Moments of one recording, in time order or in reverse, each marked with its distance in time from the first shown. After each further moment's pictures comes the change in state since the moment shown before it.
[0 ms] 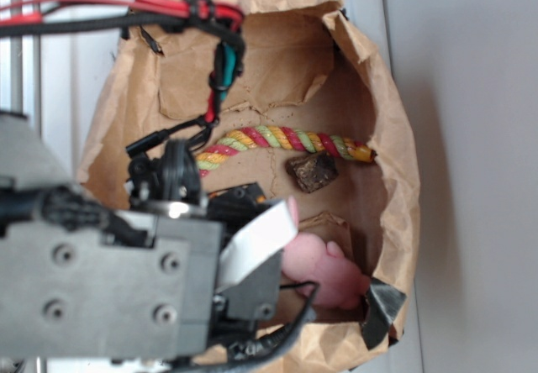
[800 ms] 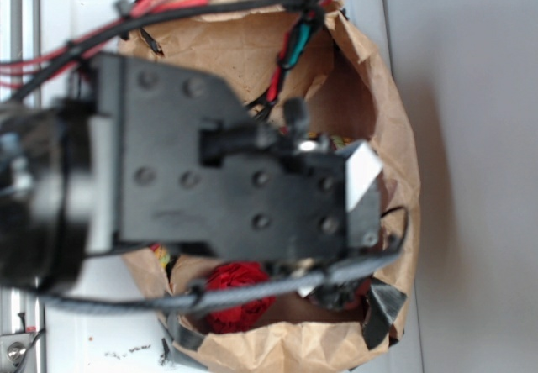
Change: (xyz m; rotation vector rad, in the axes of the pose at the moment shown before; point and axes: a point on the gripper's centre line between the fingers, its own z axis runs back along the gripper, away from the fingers) arm 0.050 0.003 -0.039 -0.011 -0.017 0.247
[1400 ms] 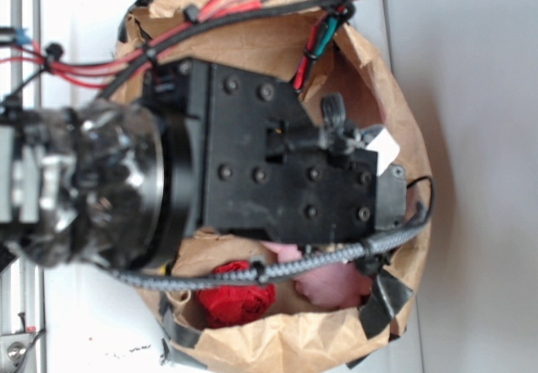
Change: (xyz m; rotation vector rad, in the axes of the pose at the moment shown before) arm 0.021 -0.003 -0.020 0.010 -0.100 0.118
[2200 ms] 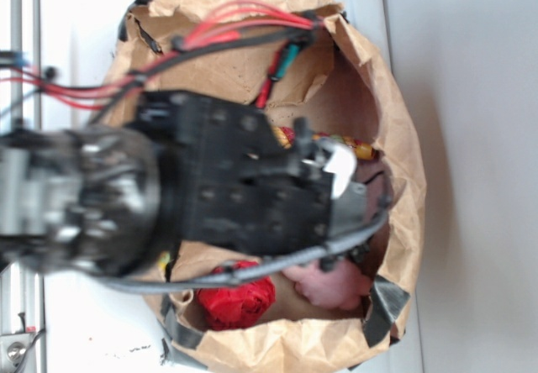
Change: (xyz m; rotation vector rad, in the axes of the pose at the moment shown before) arm -0.016 0.013 -0.012 -0.015 -0.005 0.138
